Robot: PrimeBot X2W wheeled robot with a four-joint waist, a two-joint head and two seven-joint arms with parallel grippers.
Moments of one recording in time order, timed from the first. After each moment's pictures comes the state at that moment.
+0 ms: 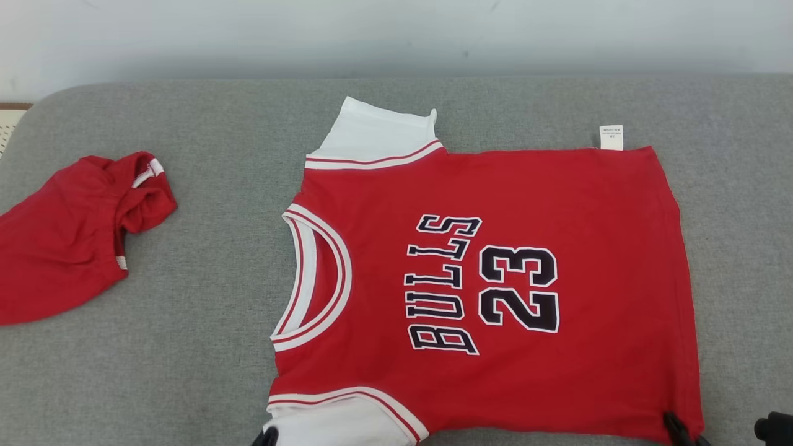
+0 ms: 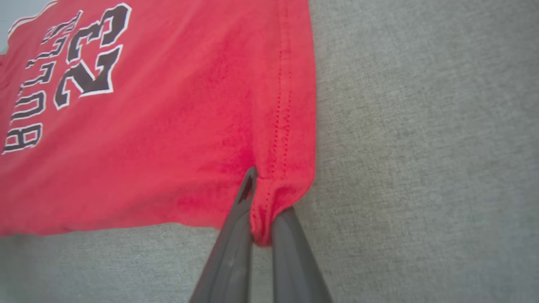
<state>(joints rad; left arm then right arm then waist) 0.28 0.29 -0.25 -0.61 -0.62 0.18 0.27 0.18 -0.34 0.12 -0.01 0.64 0.13 0.21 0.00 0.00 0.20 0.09</state>
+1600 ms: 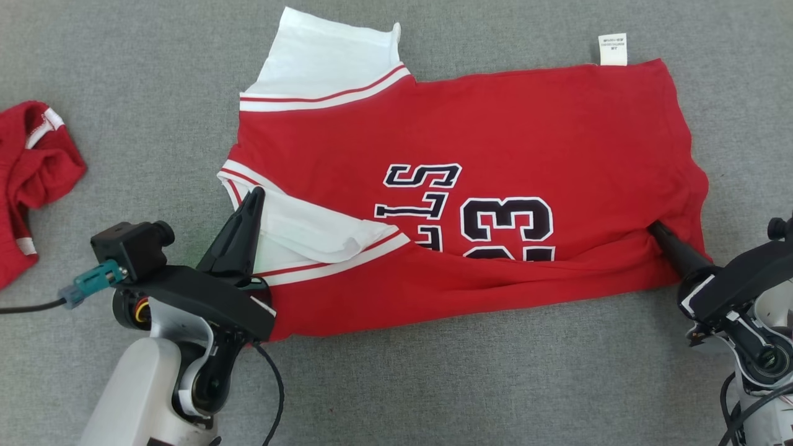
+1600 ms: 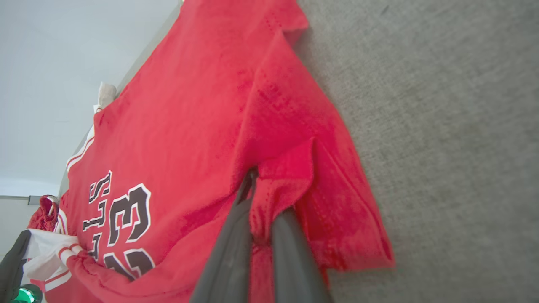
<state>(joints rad) -0.51 0.16 -0.24 0.05 -0.64 0.01 0.09 -0.39 -0.27 0.00 0.12 0.84 0.13 0.55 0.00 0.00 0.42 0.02</state>
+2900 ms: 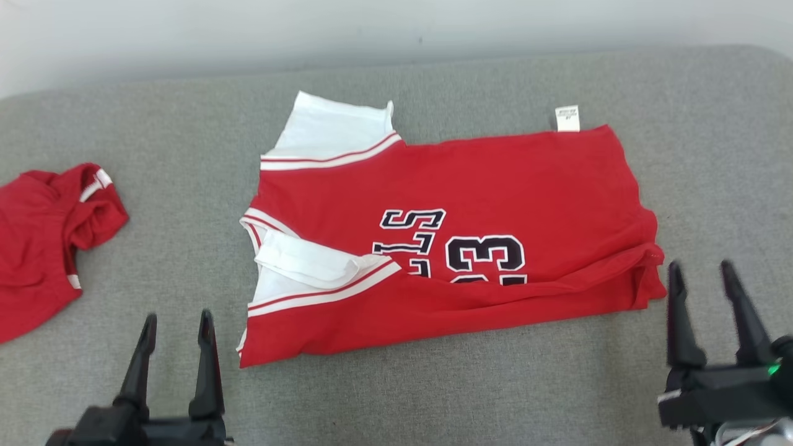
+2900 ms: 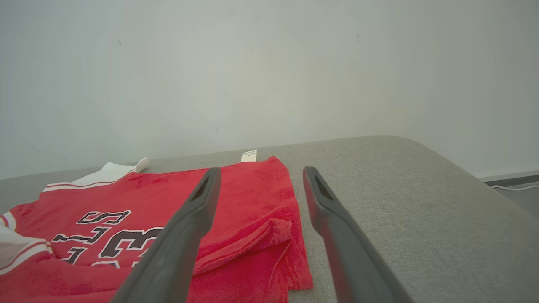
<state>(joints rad) -0.10 0.23 -0.19 -0.12 -0.30 0.24 -0.25 -0.08 -0.23 0.07 -0.07 0.26 0.13 -0.24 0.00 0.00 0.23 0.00</state>
